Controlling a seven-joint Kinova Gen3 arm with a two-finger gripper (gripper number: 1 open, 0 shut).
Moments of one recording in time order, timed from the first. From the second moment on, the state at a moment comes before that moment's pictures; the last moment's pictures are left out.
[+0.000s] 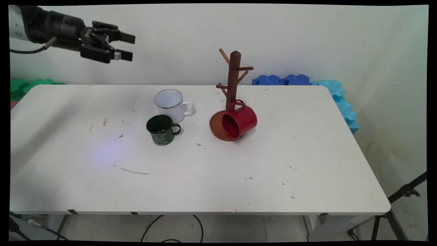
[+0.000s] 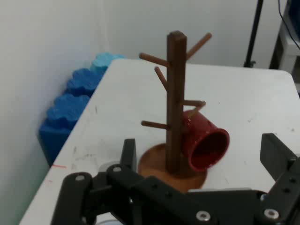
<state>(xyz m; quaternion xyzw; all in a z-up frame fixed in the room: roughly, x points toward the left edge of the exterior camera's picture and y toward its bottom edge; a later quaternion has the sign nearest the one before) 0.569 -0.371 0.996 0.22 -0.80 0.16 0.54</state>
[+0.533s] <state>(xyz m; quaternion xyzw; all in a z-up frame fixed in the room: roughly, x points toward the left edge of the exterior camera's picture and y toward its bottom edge) 0.568 -0.382 0.987 0.25 -0.77 0.19 0.56</state>
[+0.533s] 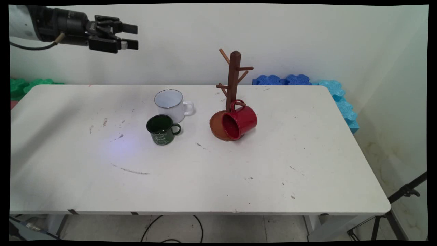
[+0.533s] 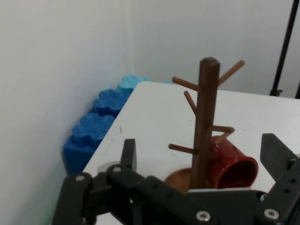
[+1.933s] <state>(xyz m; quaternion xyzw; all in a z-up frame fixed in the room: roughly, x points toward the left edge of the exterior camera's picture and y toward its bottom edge) 0.377 -0.370 0.952 0.37 -0.71 0.15 0.58</state>
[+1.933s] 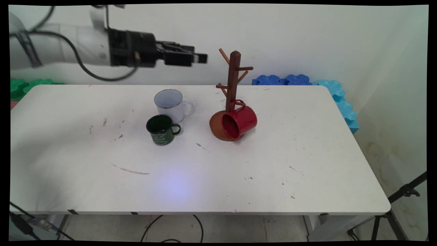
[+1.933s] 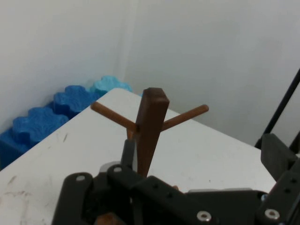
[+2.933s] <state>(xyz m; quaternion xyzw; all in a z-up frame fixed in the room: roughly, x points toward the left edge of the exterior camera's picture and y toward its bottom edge) 0.304 -0.350 0.820 0.45 -0.72 0.12 0.50</state>
